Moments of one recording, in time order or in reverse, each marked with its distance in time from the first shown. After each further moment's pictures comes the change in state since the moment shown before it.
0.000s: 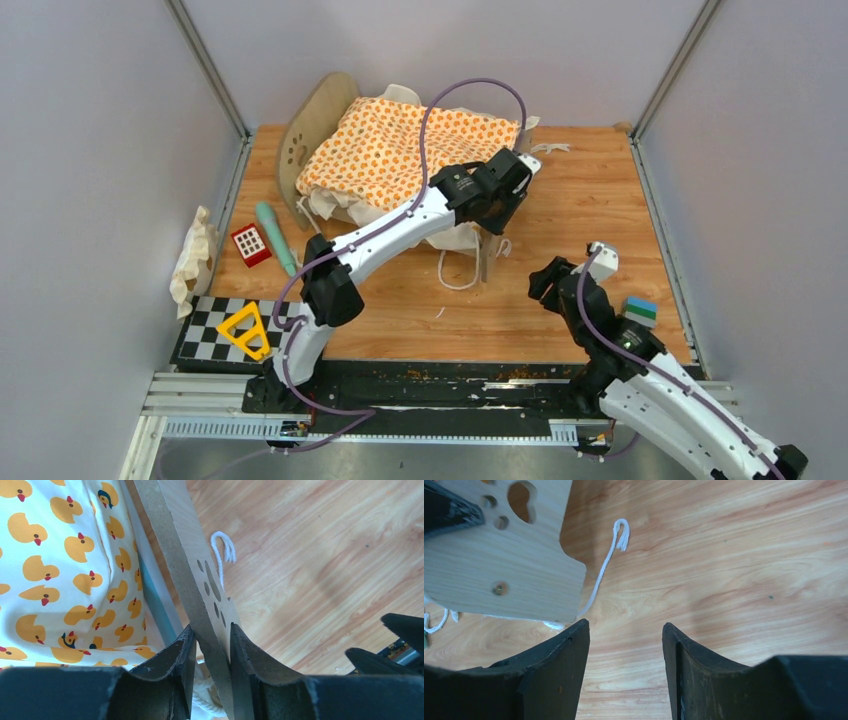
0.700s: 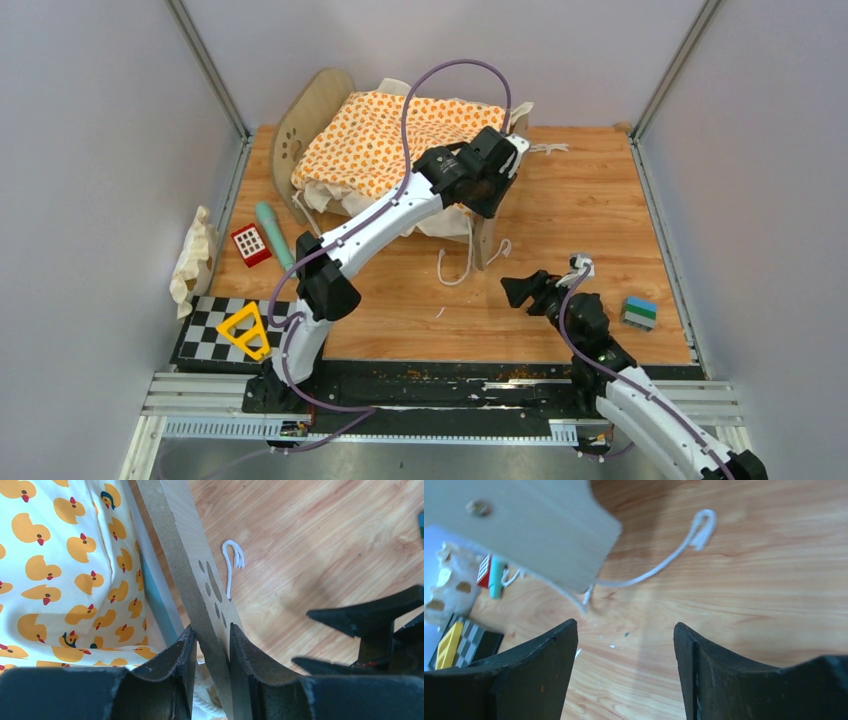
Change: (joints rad) left arm 0.074 -0.003 0.093 -0.066 0.060 0.024; right arm -0.275 0.009 -0.460 0.791 -0.562 -0.116
